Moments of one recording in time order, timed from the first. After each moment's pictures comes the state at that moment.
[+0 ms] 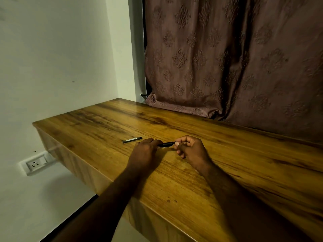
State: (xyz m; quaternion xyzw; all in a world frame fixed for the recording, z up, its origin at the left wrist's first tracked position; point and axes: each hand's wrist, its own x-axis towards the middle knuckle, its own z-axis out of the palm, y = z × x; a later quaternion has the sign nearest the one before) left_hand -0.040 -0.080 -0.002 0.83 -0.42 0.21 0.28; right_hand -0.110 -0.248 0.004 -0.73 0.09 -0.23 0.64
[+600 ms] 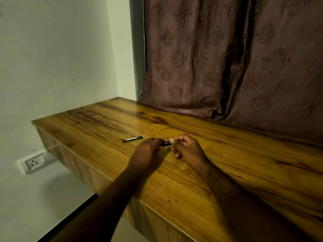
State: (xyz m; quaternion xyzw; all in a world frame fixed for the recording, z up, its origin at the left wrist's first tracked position) left_hand -0.038 -0.082 -0.009 0.80 -0.44 0.24 0.33; right_hand -0.107 -0.240 0.006 -0.74 0.06 -0.21 0.64
